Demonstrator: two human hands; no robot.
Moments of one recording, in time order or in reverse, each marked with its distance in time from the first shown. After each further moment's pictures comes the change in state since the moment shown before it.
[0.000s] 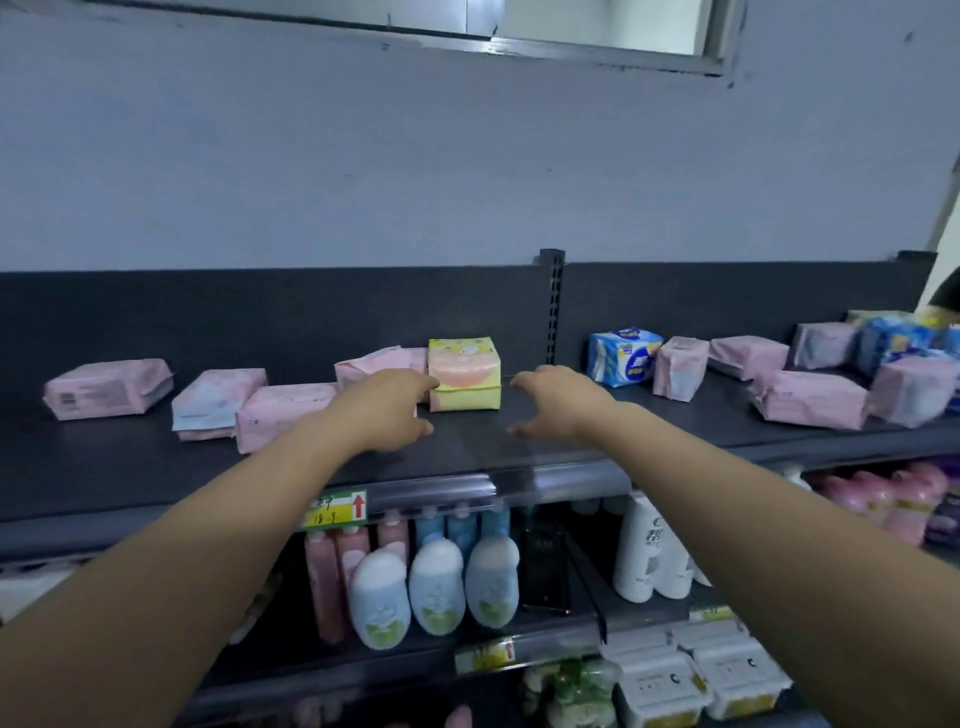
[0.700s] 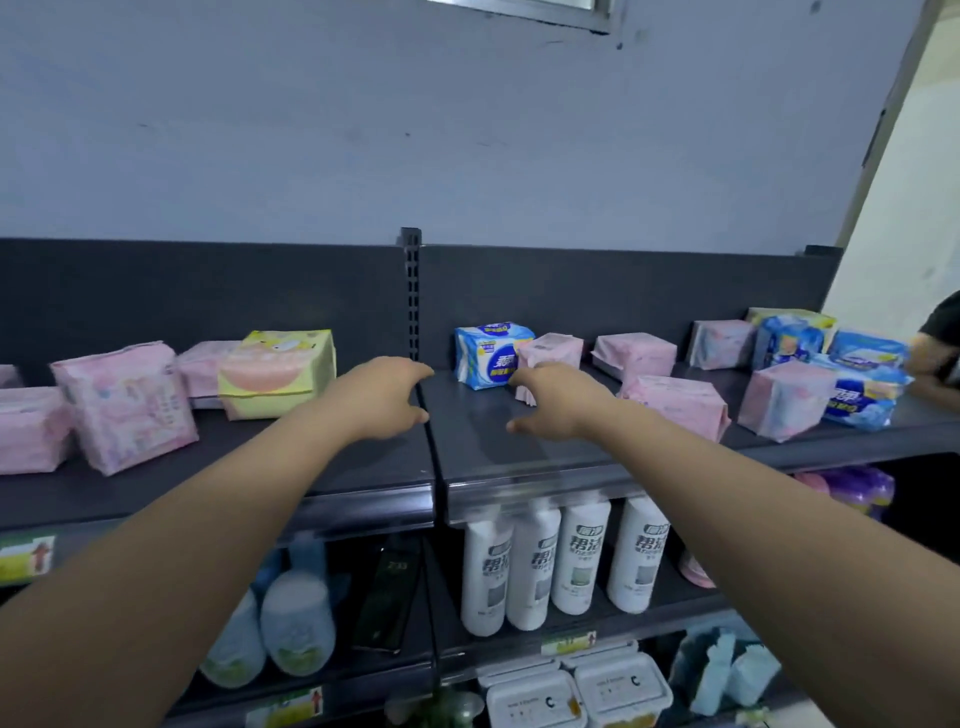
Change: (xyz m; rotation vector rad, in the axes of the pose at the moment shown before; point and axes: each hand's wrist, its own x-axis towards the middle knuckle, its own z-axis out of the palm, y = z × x) left_hand 0.153 0.197 0.059 -0.024 0.008 0.060; right_hand -0.001 0.253 0.005 -0.026 -0.034 0.058
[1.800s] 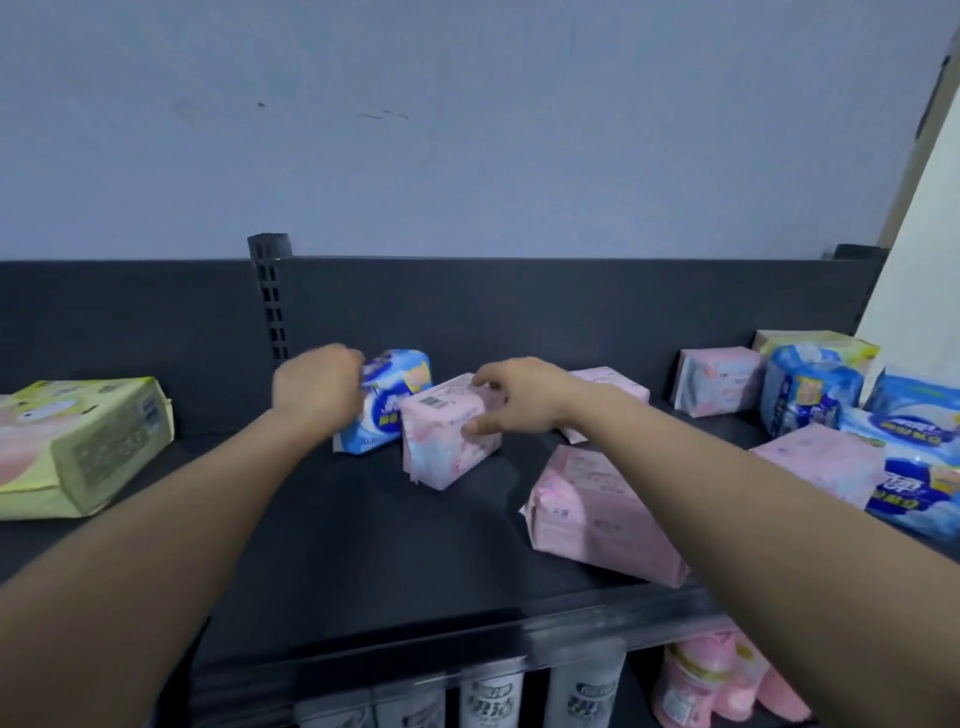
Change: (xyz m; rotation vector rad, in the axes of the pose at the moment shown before) left_hand 0.215 0.048 0.057 0.211 0.264 -0.319; right_hand 0.150 0.181 0.007 0.121 -0.062 -0.134
